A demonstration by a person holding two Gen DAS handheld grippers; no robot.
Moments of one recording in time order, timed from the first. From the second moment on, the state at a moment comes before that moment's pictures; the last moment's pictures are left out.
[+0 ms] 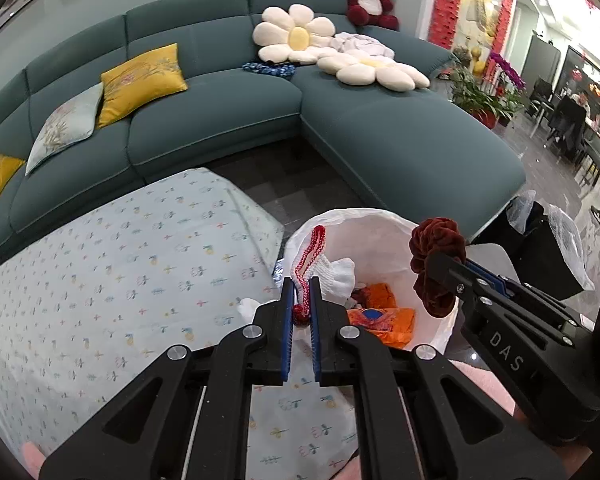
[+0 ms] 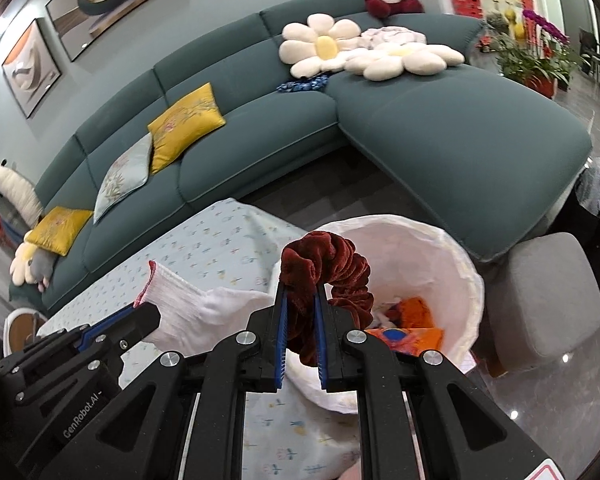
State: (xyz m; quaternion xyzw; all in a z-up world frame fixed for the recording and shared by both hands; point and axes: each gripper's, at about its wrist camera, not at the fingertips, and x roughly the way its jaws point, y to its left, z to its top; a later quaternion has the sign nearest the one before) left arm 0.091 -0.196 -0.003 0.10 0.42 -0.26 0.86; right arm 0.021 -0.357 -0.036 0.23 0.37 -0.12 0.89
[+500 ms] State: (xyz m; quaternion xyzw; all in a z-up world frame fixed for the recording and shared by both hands) left arm 0.093 -0.239 -0.003 0.12 0.42 -0.29 0.85; right arm 0.011 -0.391 -0.045 0.25 0.36 -0.14 0.89
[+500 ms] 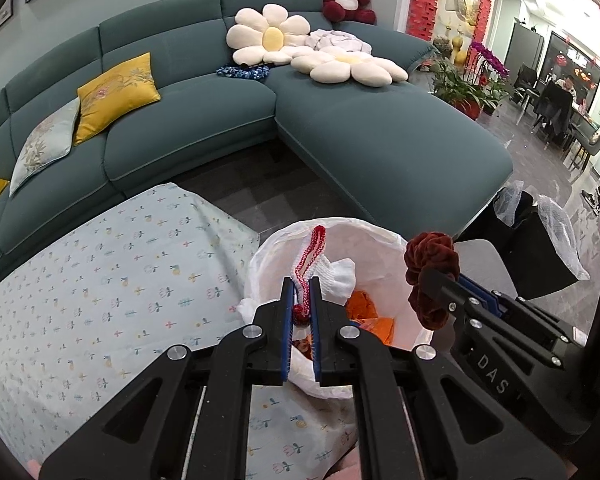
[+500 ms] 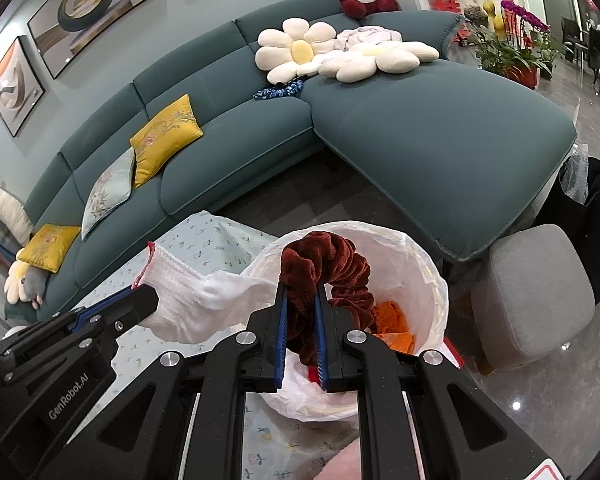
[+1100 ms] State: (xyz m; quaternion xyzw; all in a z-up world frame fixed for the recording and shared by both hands) left arm 0.106 -0.243 -0.011 0.10 0.43 -0.27 0.86; right arm 0.023 -0.390 -0.042 0.24 0.36 -0.14 0.89
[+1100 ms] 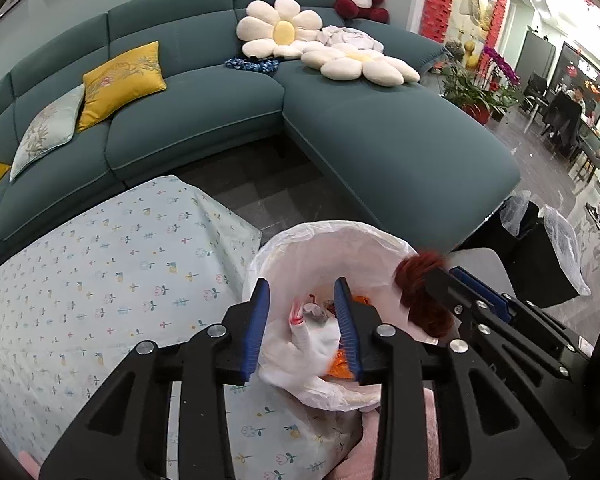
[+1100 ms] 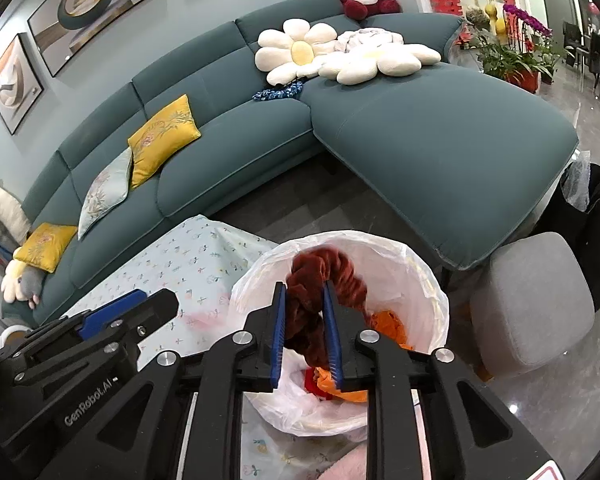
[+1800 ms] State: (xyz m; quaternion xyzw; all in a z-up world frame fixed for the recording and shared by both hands) left arm 0.112 -0.213 -0.006 0.09 0.43 -0.24 0.87; right arm 0.028 -0.371 -0.023 0.19 0.36 -0.15 0.90
